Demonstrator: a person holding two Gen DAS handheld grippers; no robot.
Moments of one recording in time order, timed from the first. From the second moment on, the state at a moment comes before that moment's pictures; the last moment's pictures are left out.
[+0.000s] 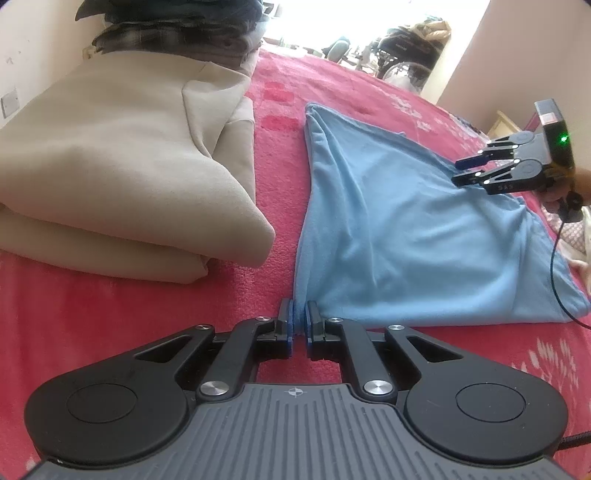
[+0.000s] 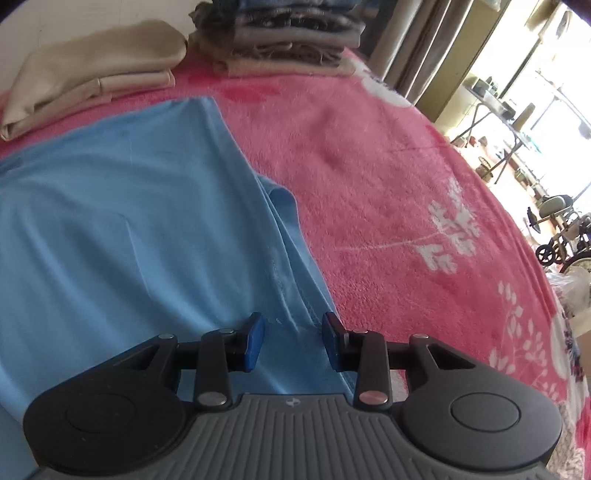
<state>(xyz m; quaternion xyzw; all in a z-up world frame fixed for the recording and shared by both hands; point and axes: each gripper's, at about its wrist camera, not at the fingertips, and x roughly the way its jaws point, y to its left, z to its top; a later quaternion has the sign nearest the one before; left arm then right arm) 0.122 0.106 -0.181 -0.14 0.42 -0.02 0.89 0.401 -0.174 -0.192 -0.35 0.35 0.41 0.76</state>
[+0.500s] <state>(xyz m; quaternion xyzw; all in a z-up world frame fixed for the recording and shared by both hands) 0.122 0.106 -0.182 -0.14 0.42 -0.03 0.90 0.426 -0.171 -0.188 -0.32 0.37 0.38 0.79</state>
